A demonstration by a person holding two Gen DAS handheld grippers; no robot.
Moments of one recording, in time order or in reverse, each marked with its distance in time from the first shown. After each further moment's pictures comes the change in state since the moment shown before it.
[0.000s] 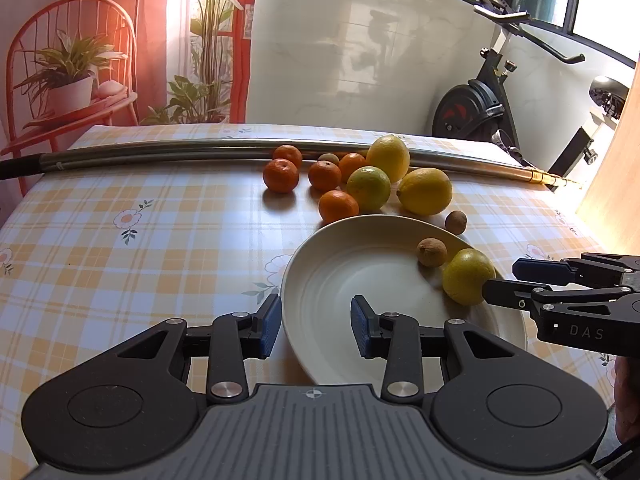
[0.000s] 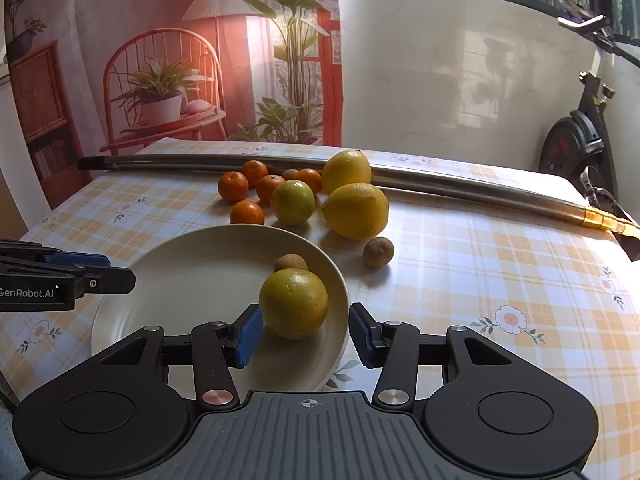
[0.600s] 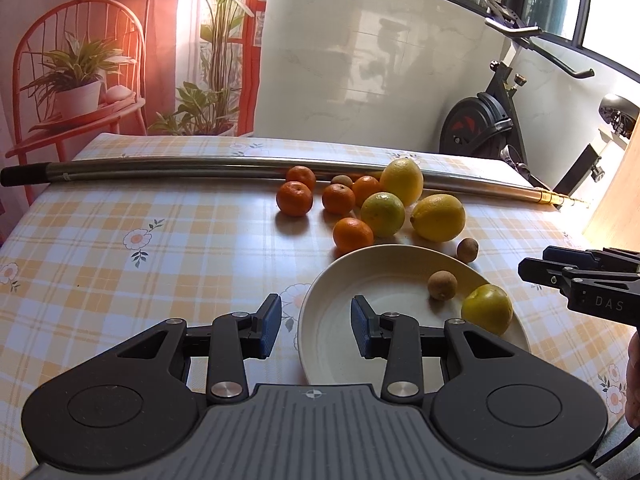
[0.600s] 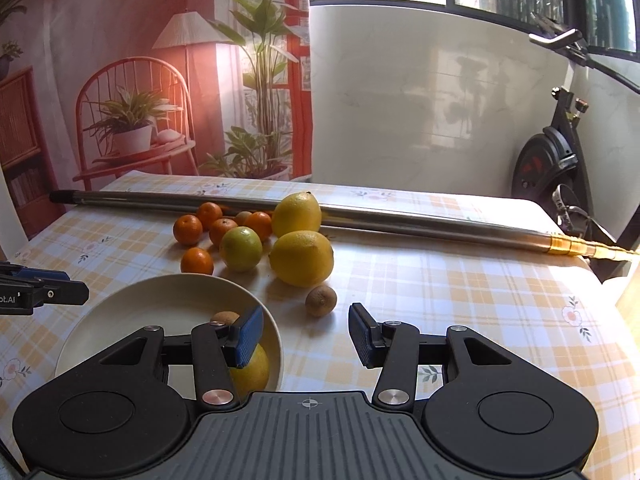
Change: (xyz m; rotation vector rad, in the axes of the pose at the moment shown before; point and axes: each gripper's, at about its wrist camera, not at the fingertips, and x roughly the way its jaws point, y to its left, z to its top) left arm 0.003 0.011 0.021 -0.023 -0.025 0.014; right arm -0.004 -0.035 0.026 0.025 -0.076 -0.073
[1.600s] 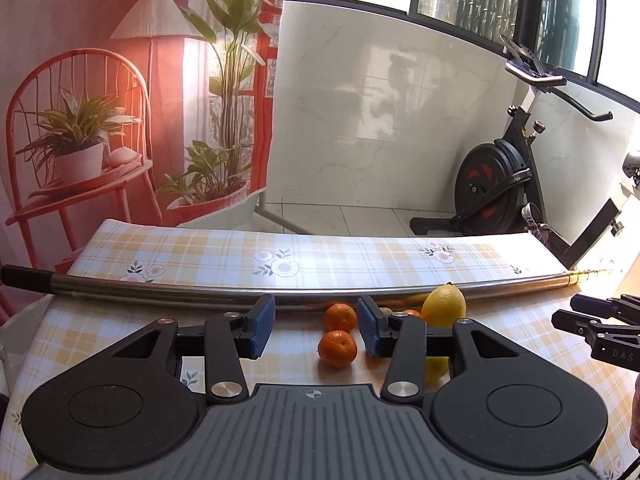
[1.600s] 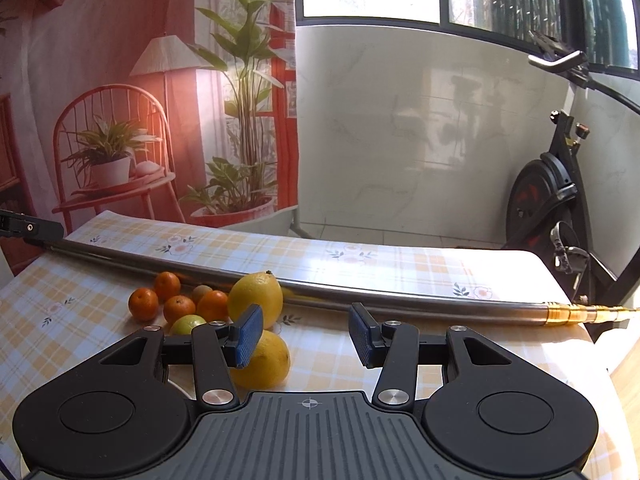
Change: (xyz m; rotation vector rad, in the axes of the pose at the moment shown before) left arm 0.024 0.029 0.114 0.012 -0.079 0.020; right arm 0.049 -0.034 0.074 0.000 -0.046 -0.015
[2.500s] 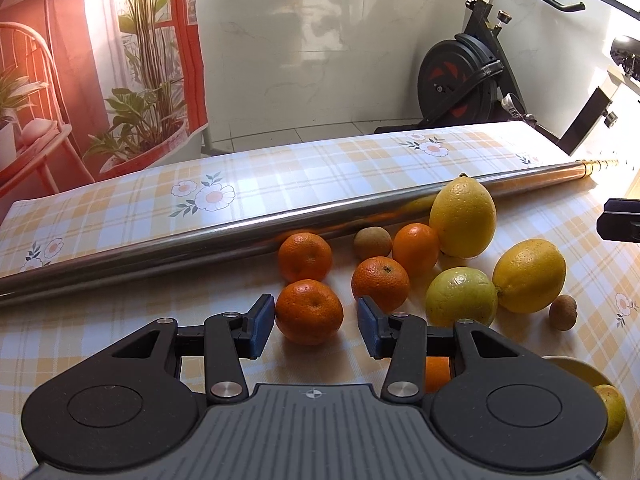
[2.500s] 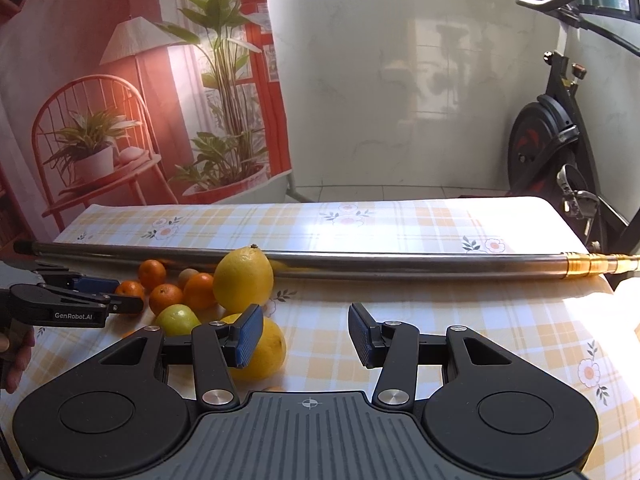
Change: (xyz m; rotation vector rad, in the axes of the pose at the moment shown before) left arm 0.123 -0.007 -0.032 0.198 0.209 -0.099; right arm 0.038 -0.014 -0.001 0.115 0.114 0.011
